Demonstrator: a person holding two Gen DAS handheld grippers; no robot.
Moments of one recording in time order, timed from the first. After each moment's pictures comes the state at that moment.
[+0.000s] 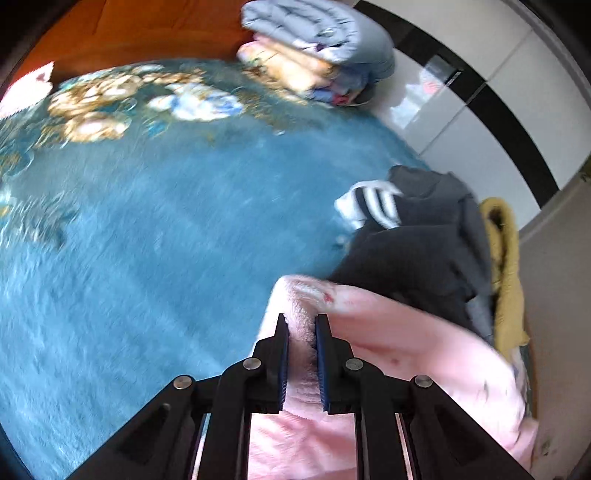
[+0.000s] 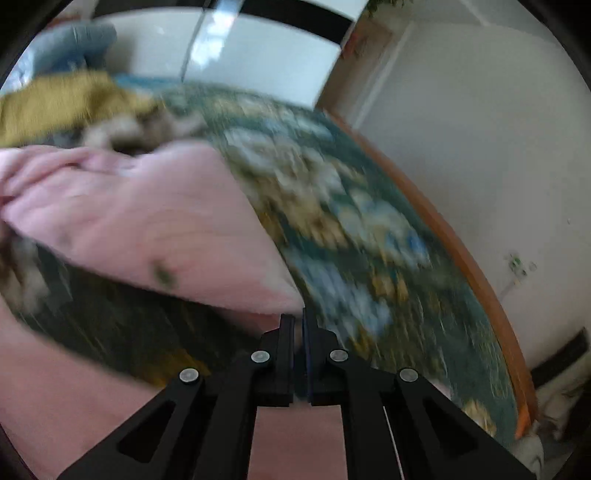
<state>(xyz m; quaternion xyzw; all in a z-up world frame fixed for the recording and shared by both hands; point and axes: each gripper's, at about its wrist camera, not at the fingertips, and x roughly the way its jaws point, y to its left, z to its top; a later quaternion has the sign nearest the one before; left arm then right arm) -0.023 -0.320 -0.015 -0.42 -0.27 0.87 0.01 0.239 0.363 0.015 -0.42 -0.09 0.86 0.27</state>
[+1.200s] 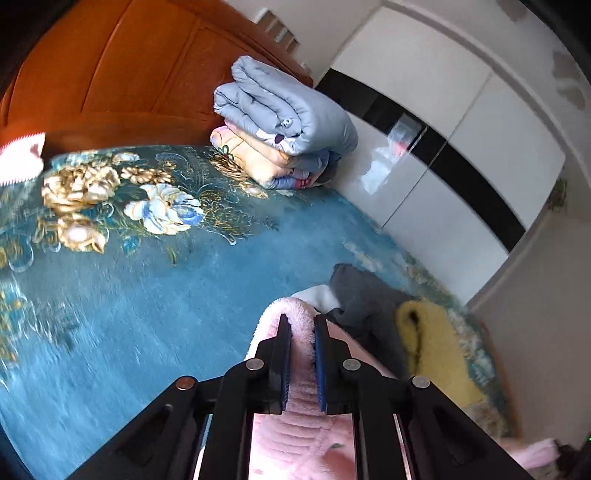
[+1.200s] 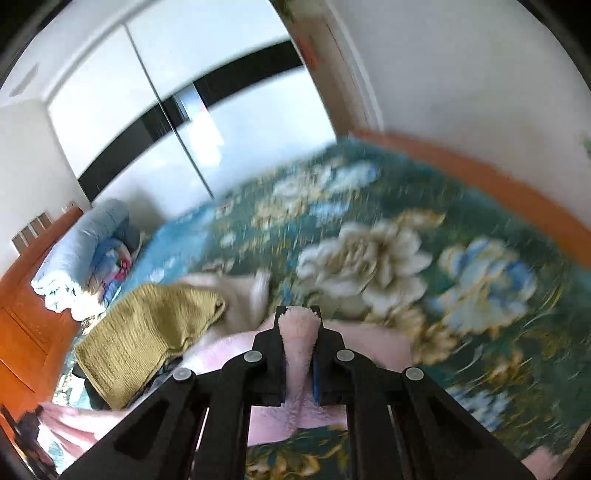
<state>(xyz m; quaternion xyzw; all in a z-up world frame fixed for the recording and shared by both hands) -0.029 -0.311 0.103 -0.29 -0.26 0.92 0.02 0.163 0.431 0.181 -0.26 0.23 0.93 0.13</state>
